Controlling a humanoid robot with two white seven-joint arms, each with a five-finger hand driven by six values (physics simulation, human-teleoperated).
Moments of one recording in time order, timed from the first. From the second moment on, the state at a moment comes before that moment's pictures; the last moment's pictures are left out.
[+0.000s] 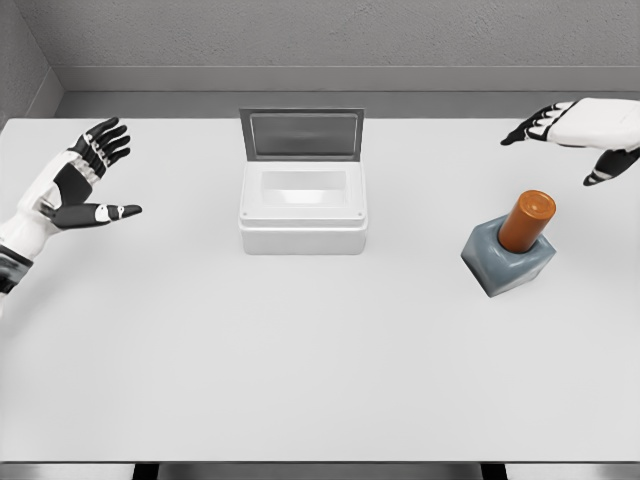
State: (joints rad) left arm -0.31 0.53 -0.15 -1.10 0.64 -0.39 -0.61; right arm -1.48 -1.02 1.74 -1.17 0.10 -0.61 0.20
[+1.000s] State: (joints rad) left arm -0.31 0.54 -0.02 -1.12 0.65 -0.05 -0.61; right arm -1.46 -1.09 1.80 -1.30 0.08 -0.61 0.20
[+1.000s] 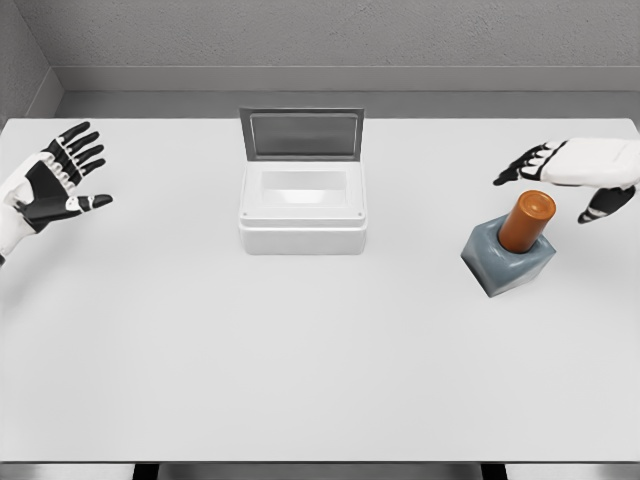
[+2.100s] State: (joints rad) left arm -0.29 0.45 -0.09 -1.19 0.49 -0.31 -0.61; right arm -1.50 -1.14 1.79 -1.40 0.05 -0.61 0.22
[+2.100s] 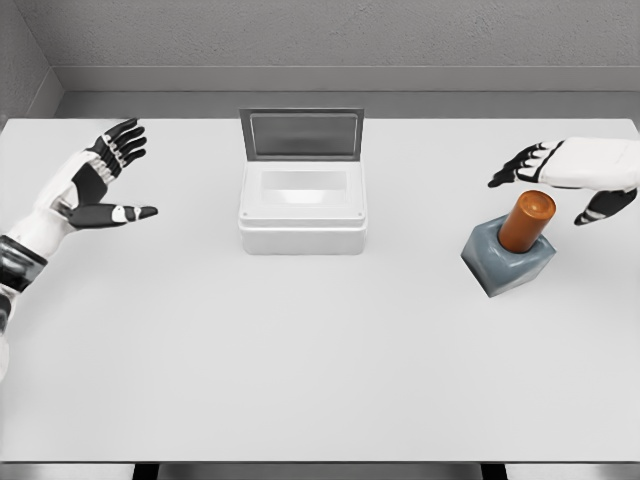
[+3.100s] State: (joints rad) left arm -0.35 0.38 -0.04 -1.16 0.49 -0.24 -0.61; right arm -1.50 -1.14 1.80 -1.43 -0.13 -0.61 0.33
